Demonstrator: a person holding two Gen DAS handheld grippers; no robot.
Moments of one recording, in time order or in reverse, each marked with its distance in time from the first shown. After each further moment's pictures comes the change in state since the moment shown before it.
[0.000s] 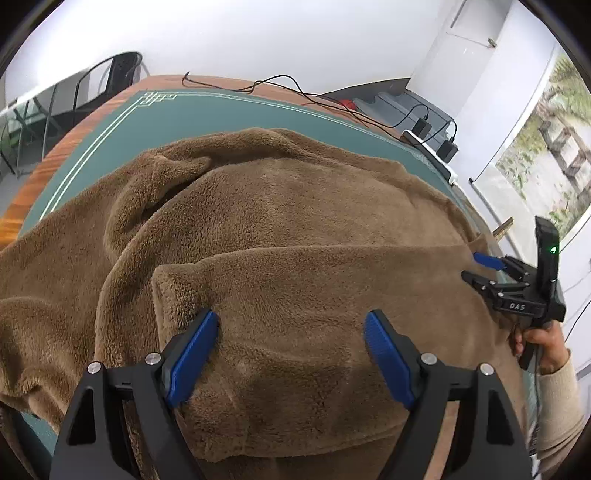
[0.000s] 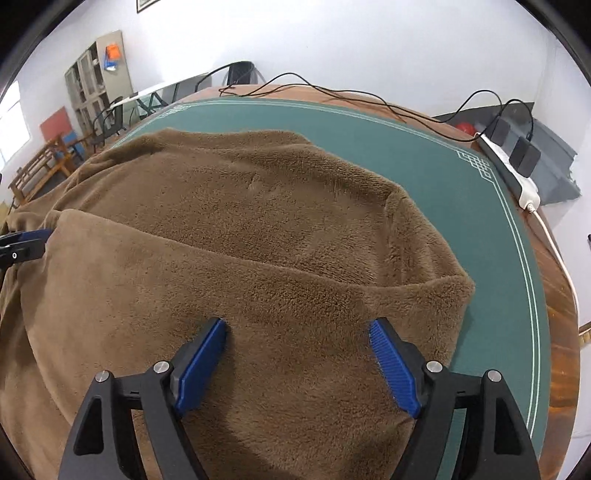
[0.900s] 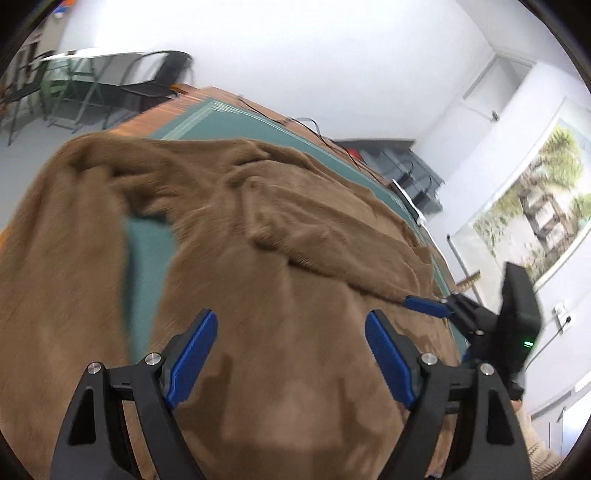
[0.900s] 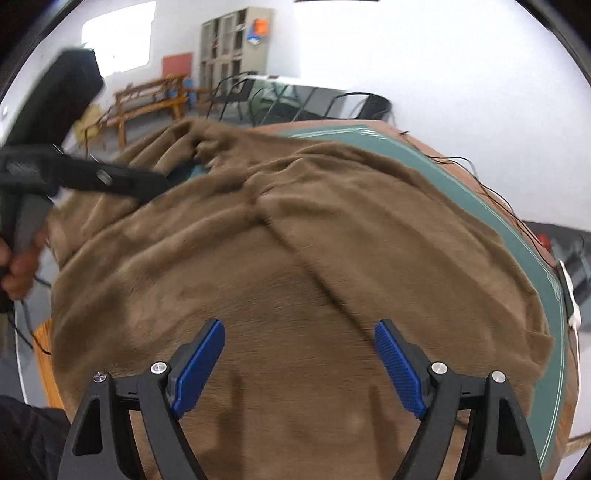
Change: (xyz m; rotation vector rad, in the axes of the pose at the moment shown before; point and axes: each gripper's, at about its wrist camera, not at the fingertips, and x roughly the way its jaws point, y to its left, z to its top) left arm -0.166 0.013 -0.147 -0.278 -0.192 -0.063; right arm -0.103 0.229 -0.085 -0.466 -0.091 0.199
